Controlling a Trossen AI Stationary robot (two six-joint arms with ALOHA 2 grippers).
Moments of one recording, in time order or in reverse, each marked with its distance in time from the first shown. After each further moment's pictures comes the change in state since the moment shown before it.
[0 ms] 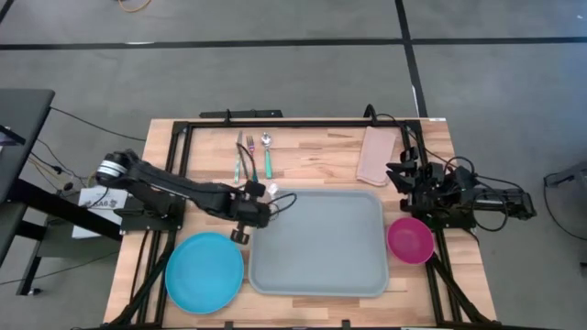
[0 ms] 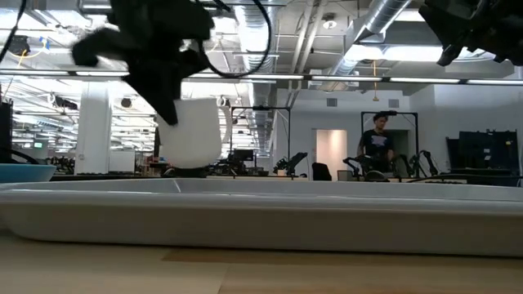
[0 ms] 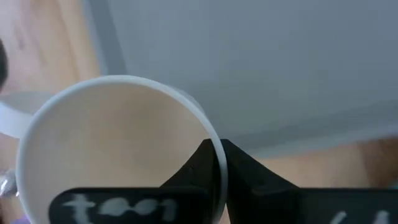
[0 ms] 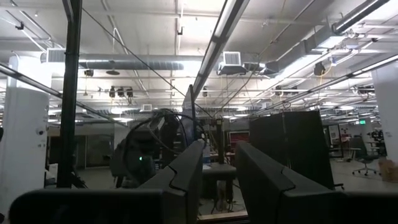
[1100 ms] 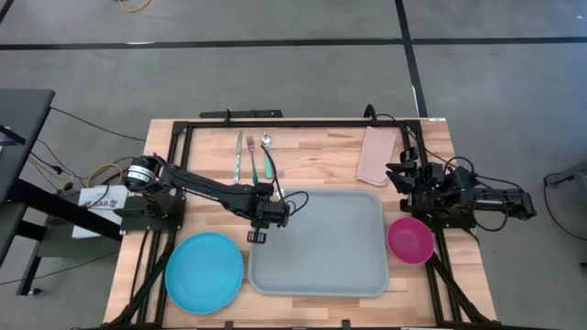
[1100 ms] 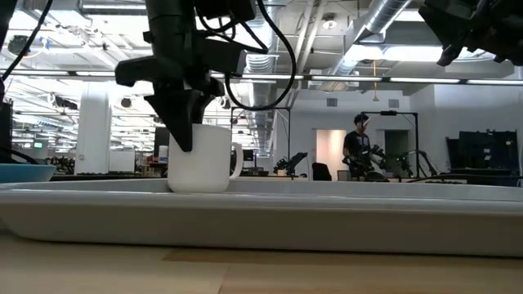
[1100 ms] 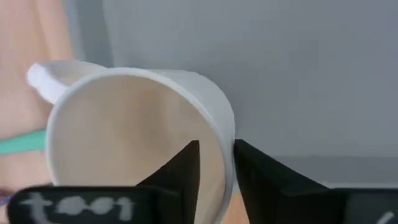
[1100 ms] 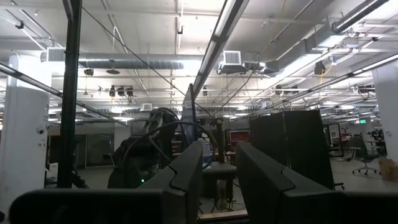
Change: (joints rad) left arm 0.047 0.230 0.178 -0.109 0.051 -0.154; right arm 0.000 0.000 0.000 -0.002 0.000 0.000
